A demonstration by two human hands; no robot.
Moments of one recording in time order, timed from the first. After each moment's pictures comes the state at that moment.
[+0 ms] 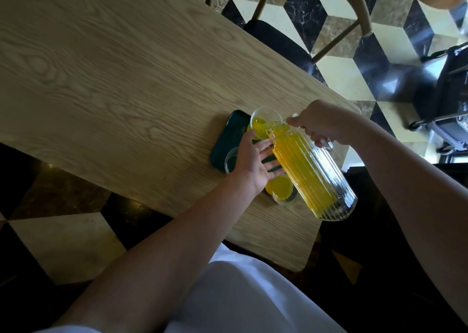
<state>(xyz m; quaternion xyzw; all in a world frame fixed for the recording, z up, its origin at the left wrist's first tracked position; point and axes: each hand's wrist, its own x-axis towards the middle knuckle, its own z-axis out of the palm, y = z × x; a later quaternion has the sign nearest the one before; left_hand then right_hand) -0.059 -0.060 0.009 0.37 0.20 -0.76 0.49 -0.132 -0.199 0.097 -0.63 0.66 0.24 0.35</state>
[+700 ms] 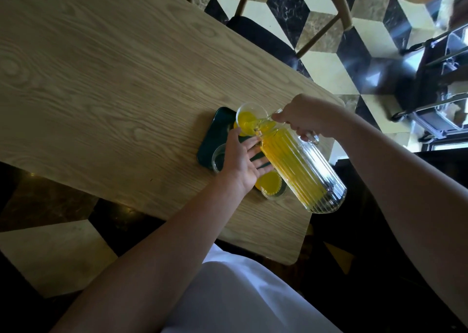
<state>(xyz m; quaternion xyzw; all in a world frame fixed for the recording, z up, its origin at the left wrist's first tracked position) -0.061 -0.055 0.012 0.35 0.22 -0.76 0.50 -0.129 -0.194 0.101 -0.64 0.65 0.26 0.31</state>
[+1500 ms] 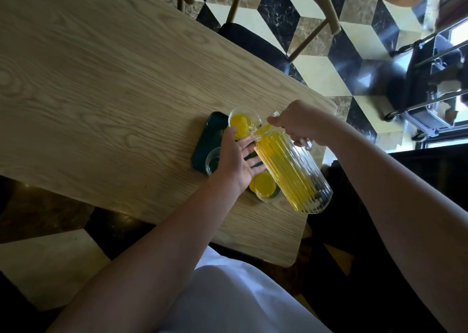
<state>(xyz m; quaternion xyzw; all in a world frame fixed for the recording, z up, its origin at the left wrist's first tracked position) -0.062 -0.064 0.017 0.38 0.17 -0.76 0.50 -0.148 -0.188 0.100 -0.65 0.66 0.21 0.32</state>
